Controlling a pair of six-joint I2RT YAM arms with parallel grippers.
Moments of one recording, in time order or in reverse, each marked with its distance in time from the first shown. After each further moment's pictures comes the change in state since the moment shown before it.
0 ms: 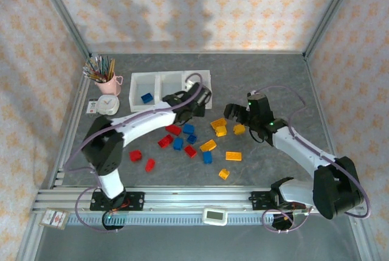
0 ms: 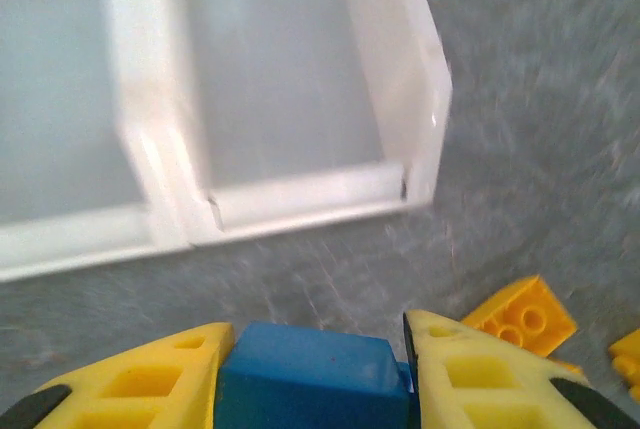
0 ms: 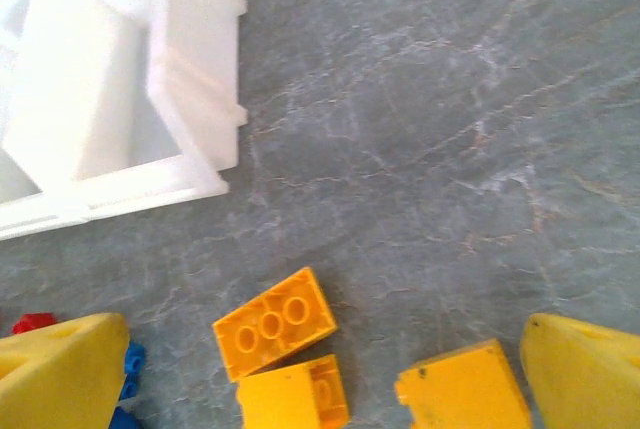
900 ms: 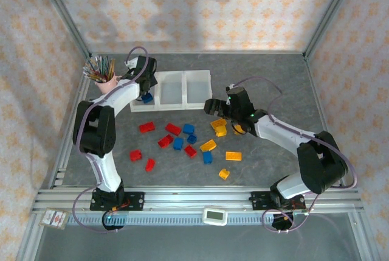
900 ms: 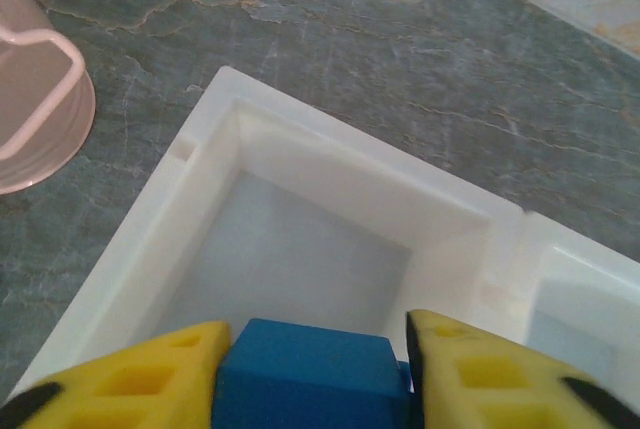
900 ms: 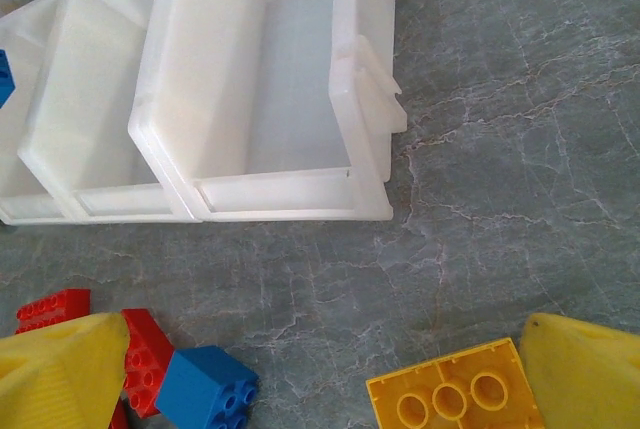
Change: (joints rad) left arm 0.550 0.151 0.042 0.154 -0.017 -0.061; right arm 0.138 0.232 0.148 0.130 -0.028 0.037
